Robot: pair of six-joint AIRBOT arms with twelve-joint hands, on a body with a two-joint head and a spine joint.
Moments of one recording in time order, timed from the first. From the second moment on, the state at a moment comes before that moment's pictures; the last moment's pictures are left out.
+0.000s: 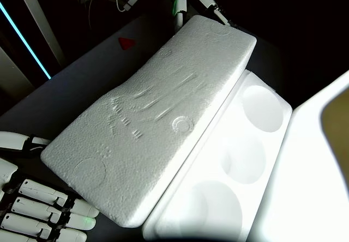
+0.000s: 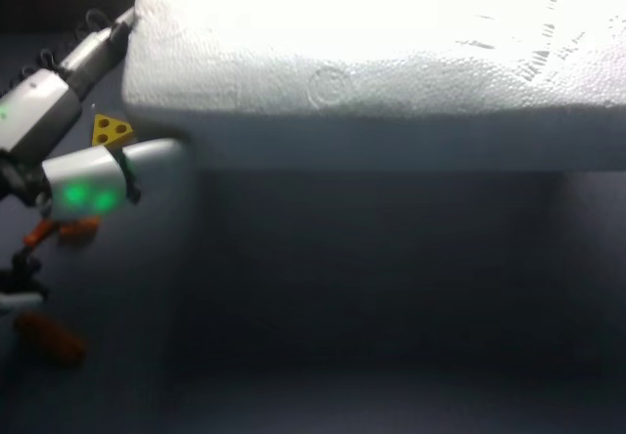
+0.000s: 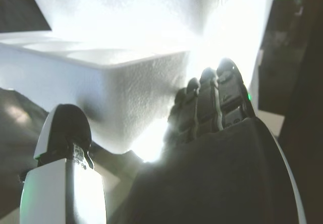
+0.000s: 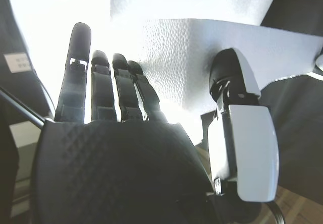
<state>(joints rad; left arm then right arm) 0.90 -0.98 1.10 -0.29 -1.11 0.34 -0.81 -0.78 0.92 0.48 1.05 -0.81</state>
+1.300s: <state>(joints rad) 0.87 -0.97 1.12 -0.24 -1.11 0.31 -0.85 -0.75 0.91 0.46 1.15 -0.76</state>
